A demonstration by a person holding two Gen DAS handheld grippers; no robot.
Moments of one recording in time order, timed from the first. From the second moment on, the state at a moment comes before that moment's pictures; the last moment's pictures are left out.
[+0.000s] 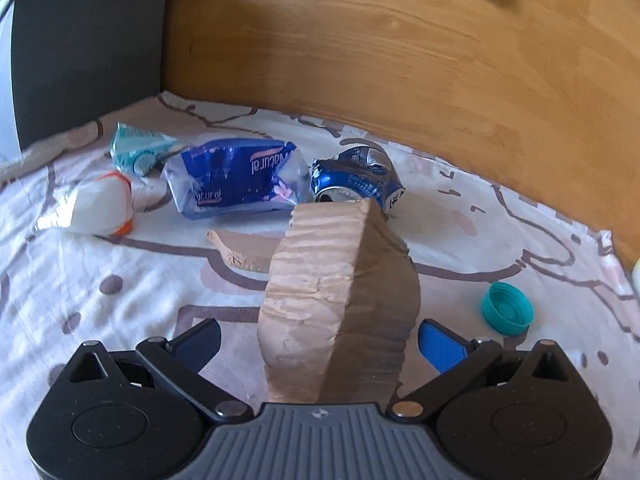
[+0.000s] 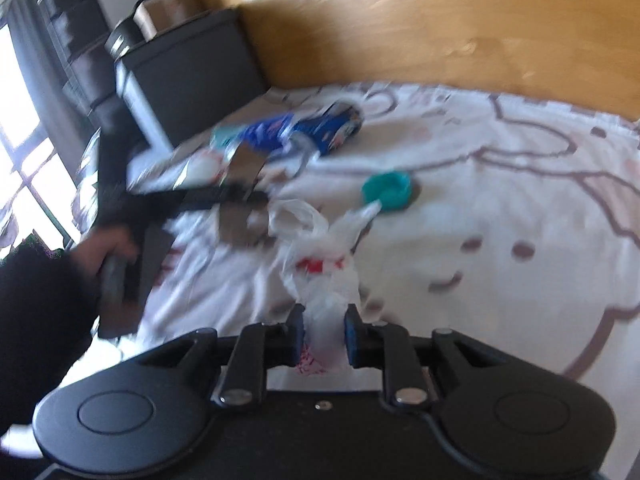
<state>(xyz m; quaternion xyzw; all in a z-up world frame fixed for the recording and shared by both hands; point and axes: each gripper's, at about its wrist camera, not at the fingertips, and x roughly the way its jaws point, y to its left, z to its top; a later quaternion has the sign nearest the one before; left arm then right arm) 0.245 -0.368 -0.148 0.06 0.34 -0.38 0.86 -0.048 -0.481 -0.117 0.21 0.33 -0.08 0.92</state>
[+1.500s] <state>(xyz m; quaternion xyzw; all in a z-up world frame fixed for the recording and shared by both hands) 0.164 -0.242 -0.104 0.00 0.35 -0.32 0.88 0.000 -0.446 -0.119 0.19 0.32 -0.15 0.92</state>
